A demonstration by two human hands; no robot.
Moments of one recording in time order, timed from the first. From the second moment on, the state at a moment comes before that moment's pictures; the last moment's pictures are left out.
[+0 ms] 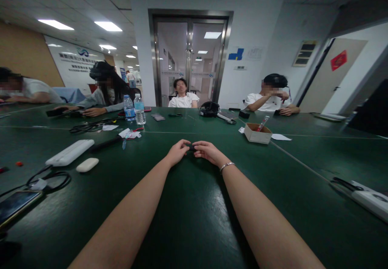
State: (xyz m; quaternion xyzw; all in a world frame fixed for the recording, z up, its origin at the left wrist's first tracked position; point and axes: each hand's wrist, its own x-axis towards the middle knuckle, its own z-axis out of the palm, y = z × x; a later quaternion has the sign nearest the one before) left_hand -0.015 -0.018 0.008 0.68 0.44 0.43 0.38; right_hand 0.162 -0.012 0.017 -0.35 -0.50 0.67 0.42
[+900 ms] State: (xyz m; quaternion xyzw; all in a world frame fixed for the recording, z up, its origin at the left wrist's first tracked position) left_hand -0.015 -0.014 0.004 0.70 0.43 0.42 0.38; right_hand 0.161 -0.015 0.020 -0.35 -0.49 0.67 0.43
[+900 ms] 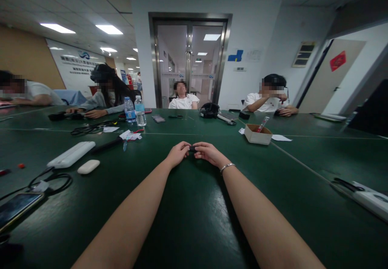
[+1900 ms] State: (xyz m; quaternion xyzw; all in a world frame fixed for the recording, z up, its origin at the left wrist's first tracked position) left_hand -0.017 -0.011 0.001 0.69 0.44 0.43 0.38; right_hand 0.161 -0.017 0.022 -0.35 -0.49 0.67 0.43
